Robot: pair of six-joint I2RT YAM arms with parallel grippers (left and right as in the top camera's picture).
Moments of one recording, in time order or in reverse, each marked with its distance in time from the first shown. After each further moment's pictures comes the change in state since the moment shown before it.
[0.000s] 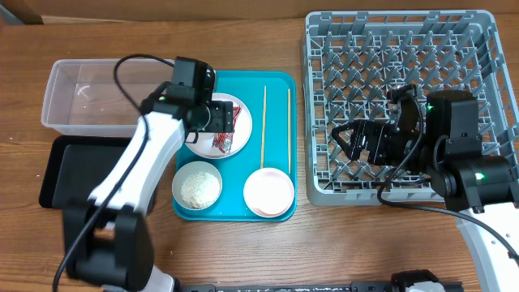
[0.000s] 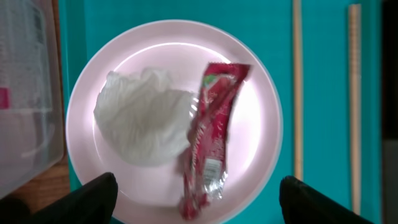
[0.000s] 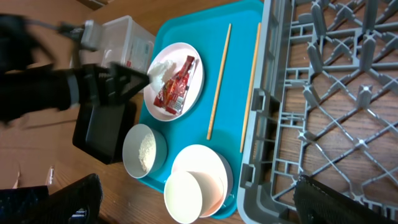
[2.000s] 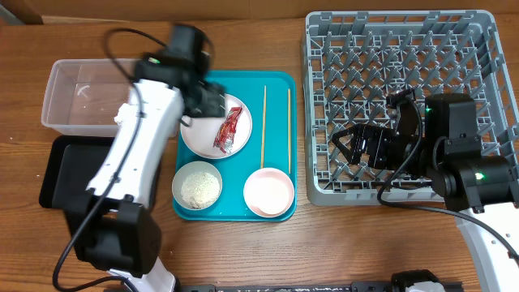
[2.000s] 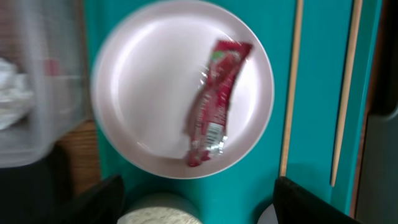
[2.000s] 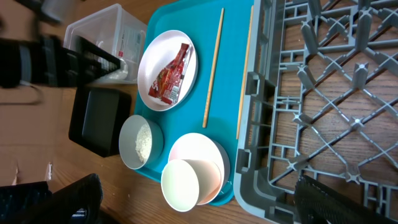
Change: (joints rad) left arm -0.036 0.105 0.330 -0.407 -0.047 -0.040; right arm 0.000 0.000 0.000 -0.051 0.006 0.000
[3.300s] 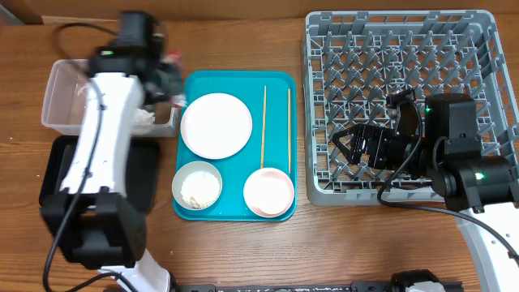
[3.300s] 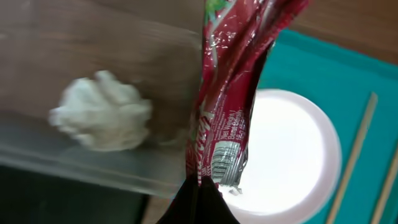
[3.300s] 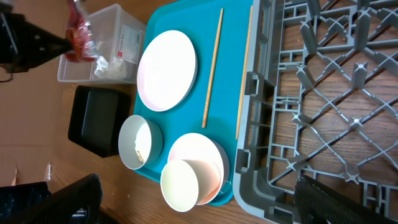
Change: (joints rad) left arm 0.276 0.024 0.124 0.021 -0.017 -0.024; right arm 0.000 0.000 0.000 0.000 0.002 0.001
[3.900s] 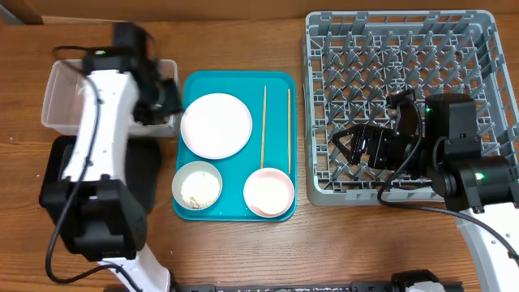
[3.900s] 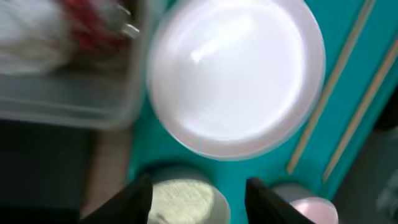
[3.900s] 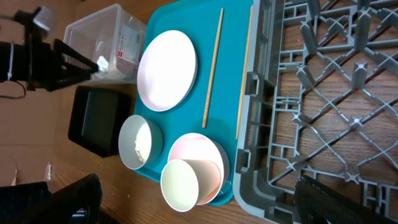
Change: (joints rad) left arm -0.014 0.048 -0.008 -0.182 0.158 -0.016; right arm 0.000 0.000 0.000 0.000 0.000 0.000
